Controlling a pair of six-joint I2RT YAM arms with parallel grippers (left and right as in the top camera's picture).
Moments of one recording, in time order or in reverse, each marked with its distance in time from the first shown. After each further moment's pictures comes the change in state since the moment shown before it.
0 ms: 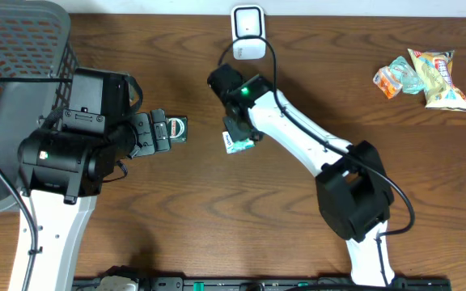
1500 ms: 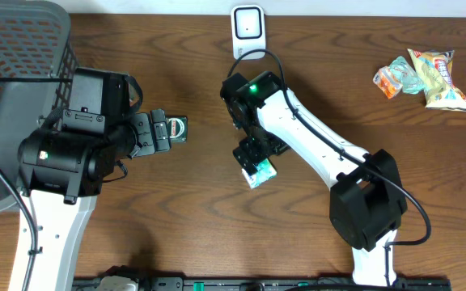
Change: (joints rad) left arm 0.000 0.000 0.000 0.000 0.000 0.000; right arm -0.005 -0.080 -0.005 -0.440 -0.111 -0.170
